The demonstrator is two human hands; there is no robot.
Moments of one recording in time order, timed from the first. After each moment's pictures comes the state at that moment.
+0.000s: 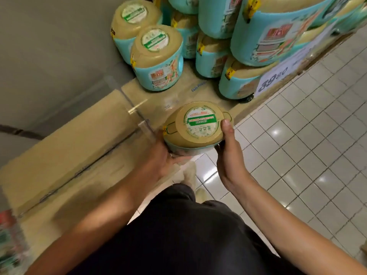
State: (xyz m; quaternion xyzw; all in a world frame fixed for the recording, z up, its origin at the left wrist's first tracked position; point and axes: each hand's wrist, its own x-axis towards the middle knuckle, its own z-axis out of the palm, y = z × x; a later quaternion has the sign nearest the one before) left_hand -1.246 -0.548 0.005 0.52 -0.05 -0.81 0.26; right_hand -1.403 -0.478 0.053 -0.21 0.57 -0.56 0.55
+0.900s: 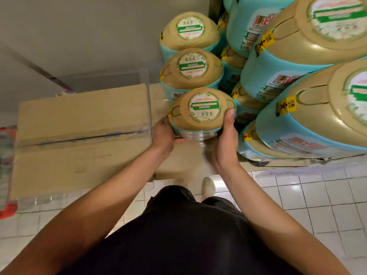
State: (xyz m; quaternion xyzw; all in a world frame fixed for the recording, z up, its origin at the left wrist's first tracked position) left_hand -1.306 -0.656 -0.006 0.72 -0.08 -0.53 0.44; right_hand -1.460 -0.669 -0.013 -0.27 0.50 -0.49 0.66
